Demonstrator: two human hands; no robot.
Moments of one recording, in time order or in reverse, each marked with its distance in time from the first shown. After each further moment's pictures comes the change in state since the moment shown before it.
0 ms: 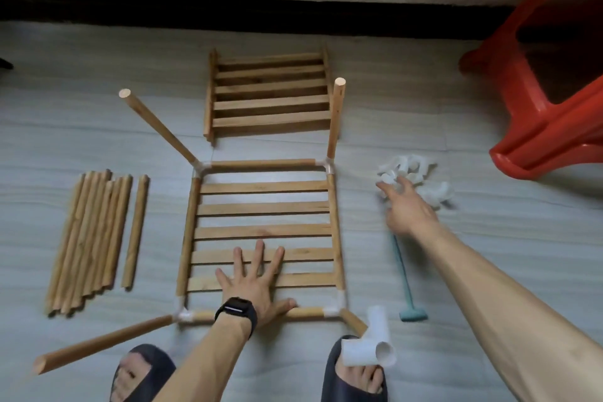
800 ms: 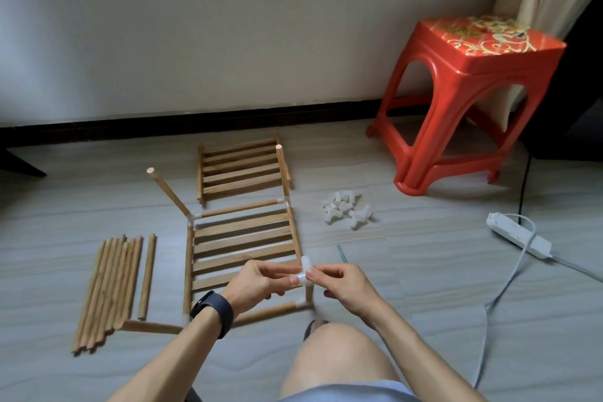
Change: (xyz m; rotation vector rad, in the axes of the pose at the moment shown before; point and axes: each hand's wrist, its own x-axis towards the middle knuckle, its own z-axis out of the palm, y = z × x) left_hand -0.213 0.051 -0.090 -0.945 0.056 0.460; right_hand -0.307 -0.042 -0.017 1.094 -0.012 -0.205
